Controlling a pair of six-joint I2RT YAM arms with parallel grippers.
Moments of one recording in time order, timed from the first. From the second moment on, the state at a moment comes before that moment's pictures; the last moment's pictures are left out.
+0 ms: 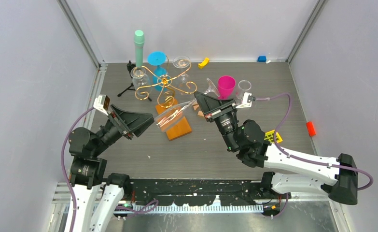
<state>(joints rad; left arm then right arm) -0.16 0.46 0.81 -0.16 0.71 -1.46 1.16 1.03 0.79 0.68 0.67 1.03</state>
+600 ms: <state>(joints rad) -0.16 0.45 0.78 -0.07 0.64 -1.62 1.13 1.24 0.80 1.11 0.70 0.96</state>
